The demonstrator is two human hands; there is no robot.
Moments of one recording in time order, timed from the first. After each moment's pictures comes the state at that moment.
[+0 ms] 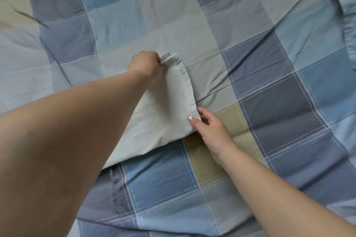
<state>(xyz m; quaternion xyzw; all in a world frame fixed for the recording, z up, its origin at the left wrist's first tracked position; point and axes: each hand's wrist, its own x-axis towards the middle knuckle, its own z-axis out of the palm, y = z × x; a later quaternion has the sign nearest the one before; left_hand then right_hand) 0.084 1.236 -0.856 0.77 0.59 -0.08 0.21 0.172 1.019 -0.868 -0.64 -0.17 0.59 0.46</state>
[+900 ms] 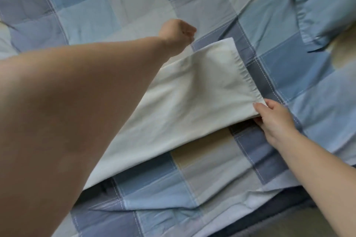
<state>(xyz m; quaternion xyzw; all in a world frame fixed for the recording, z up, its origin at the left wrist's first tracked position) 0.208 1.196 -0.805 0.74 0.50 0.03 0.44 0.325 0.934 -0.856 -0.79 0.00 0.41 0.45</state>
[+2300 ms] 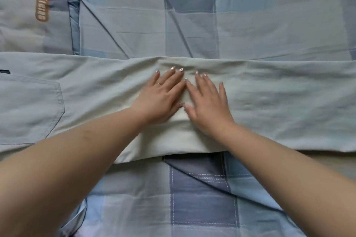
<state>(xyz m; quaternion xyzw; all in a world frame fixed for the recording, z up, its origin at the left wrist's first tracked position) -0.236 1.138 -0.872 0.89 0.42 -0.10 0.12 -0.068 1.086 -0.868 -0.66 -0.72 0.22 -0.01</state>
